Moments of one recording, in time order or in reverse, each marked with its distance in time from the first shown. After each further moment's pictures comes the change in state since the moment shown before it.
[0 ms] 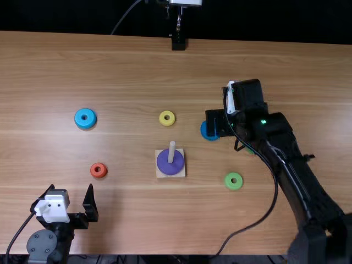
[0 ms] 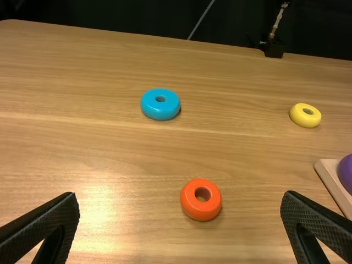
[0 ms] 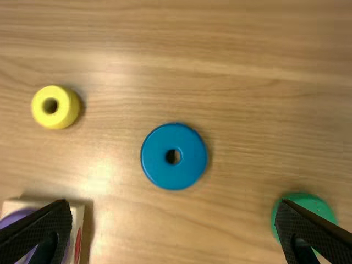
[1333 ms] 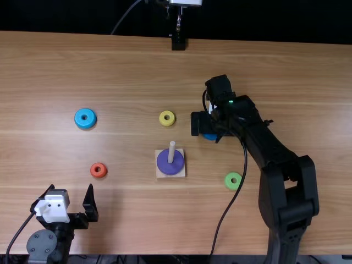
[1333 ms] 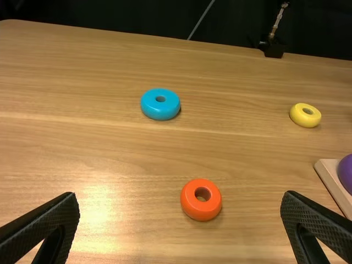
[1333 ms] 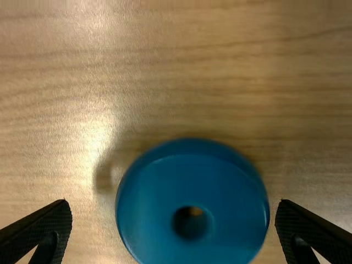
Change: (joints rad) left arm 0.000 0.000 0.000 0.000 0.001 0.000; right arm 0.033 0.380 0.198 -0.079 -0.001 0.095
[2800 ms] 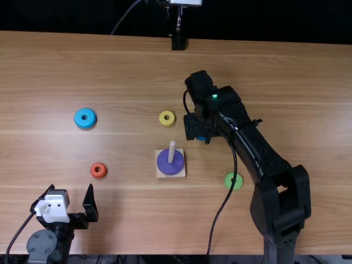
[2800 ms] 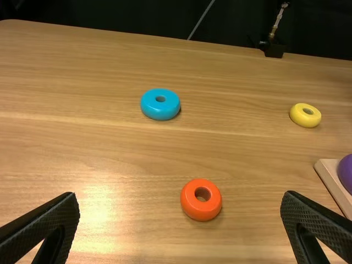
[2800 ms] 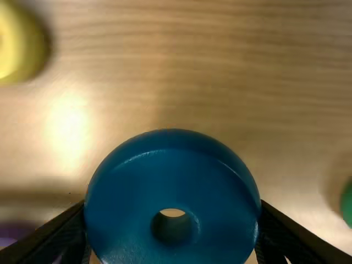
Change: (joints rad) left arm 0.000 0.000 0.000 0.000 0.000 0.001; right arm 0.126 -0.028 0.241 -0.371 0.104 0.002
